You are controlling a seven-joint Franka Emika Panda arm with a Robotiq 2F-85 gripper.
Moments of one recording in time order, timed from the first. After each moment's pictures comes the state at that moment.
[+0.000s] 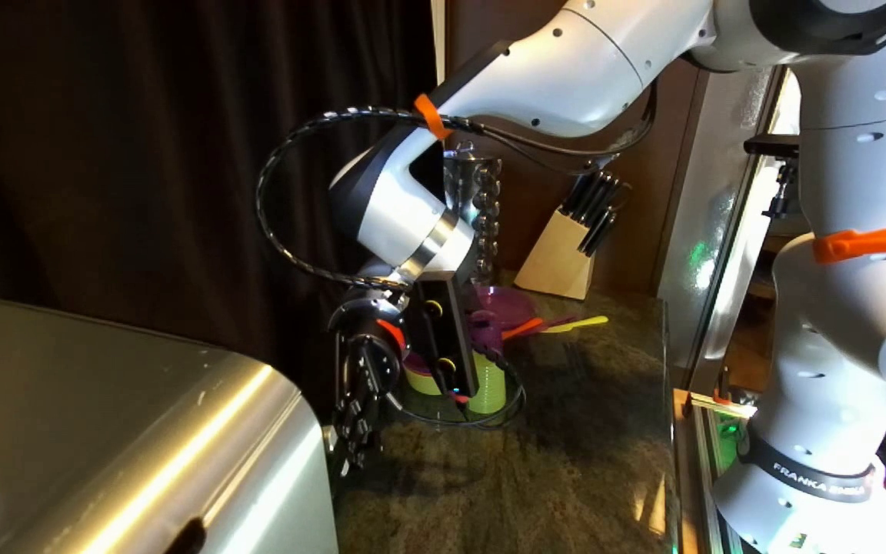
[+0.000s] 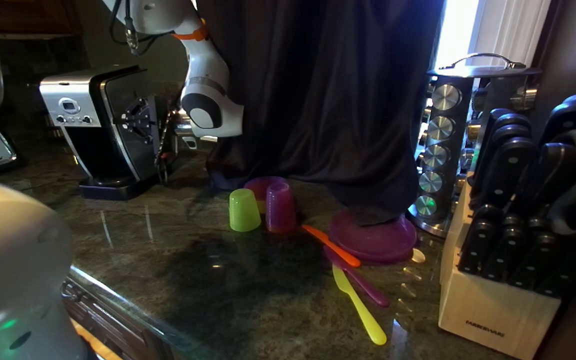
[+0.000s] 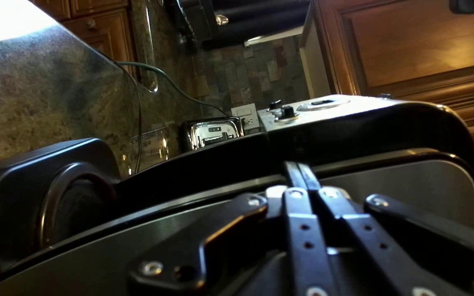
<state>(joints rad) 0.17 0.27 0.16 -2.16 1.44 1.52 -0.67</state>
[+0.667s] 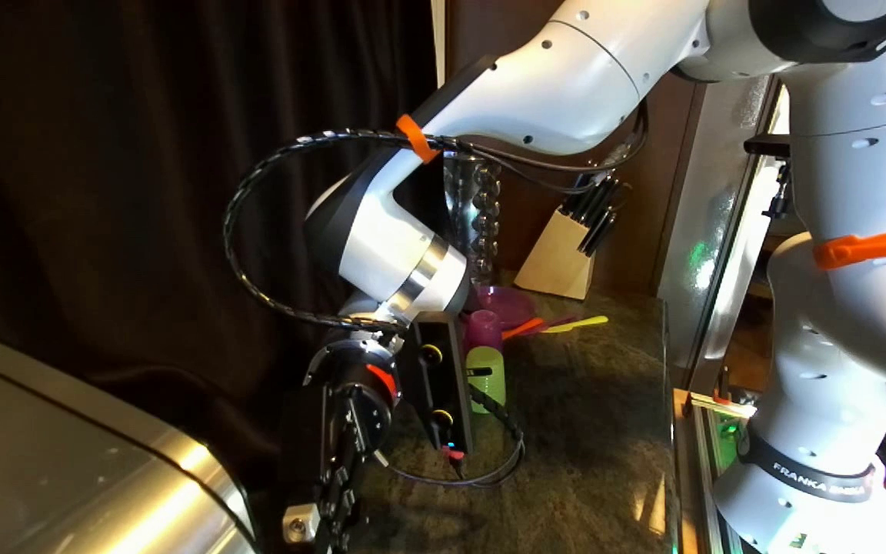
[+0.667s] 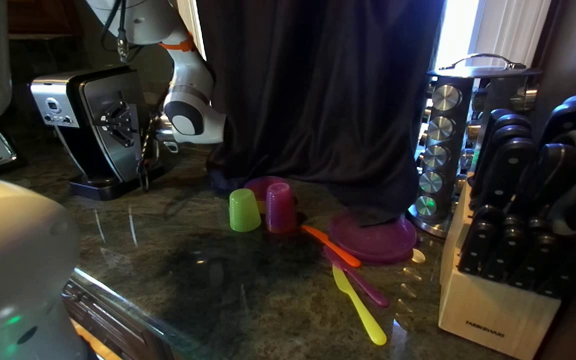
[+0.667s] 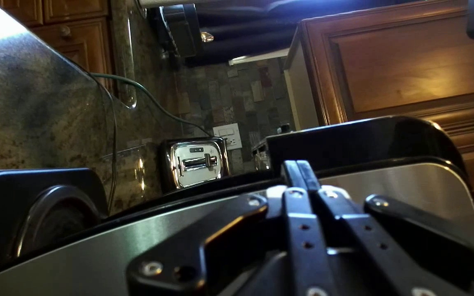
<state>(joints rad) 0.24 0.32 0.20 -2.14 1.51 1.52 -0.75</state>
